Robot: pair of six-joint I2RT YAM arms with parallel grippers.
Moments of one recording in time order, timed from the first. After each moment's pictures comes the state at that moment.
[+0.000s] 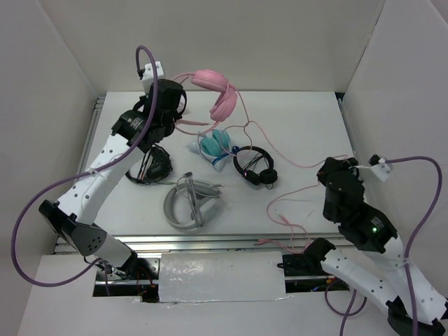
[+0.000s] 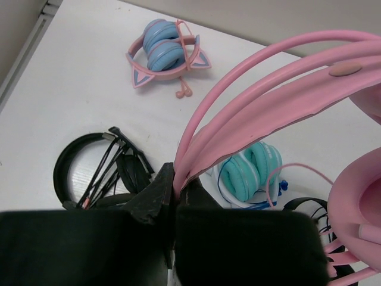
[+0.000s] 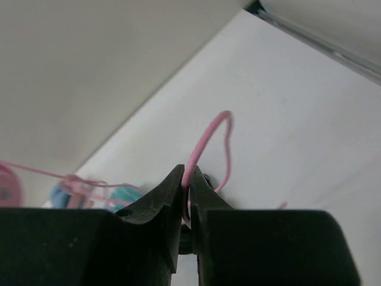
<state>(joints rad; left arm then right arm) -0.56 1.51 1.77 -0.80 -0.73 -0.55 0.66 0.55 0.96 -0.67 1.04 0.85</state>
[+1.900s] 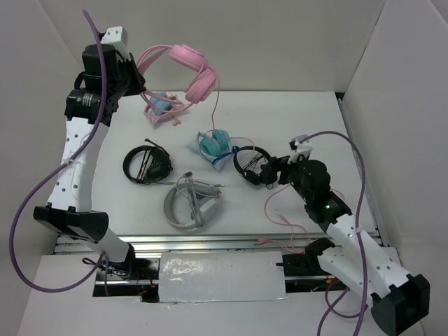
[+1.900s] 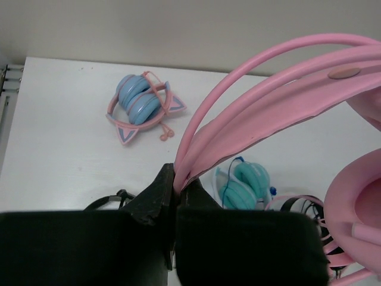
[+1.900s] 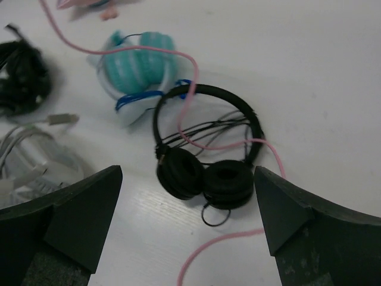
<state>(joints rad) -0.12 1.56 1.98 -0.75 -0.05 -0.24 0.40 0.73 0.56 -0.06 0.07 0.19</state>
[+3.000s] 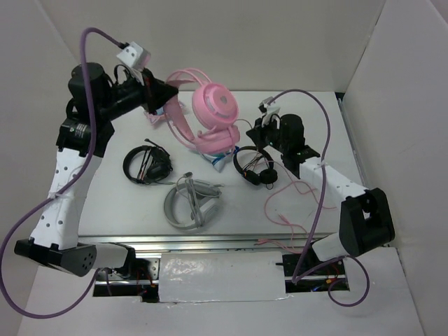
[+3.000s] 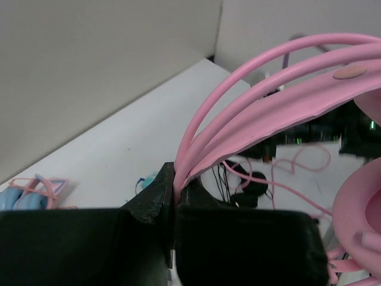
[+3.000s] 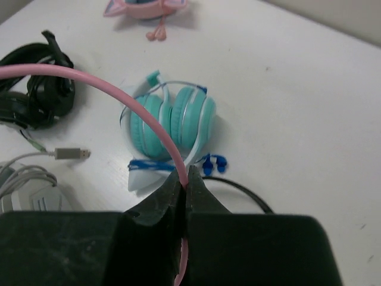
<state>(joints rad) -0.20 1.32 1.79 -0.48 0.56 -0.08 0.35 1.42 0.90 0.27 -0.31 0.03</state>
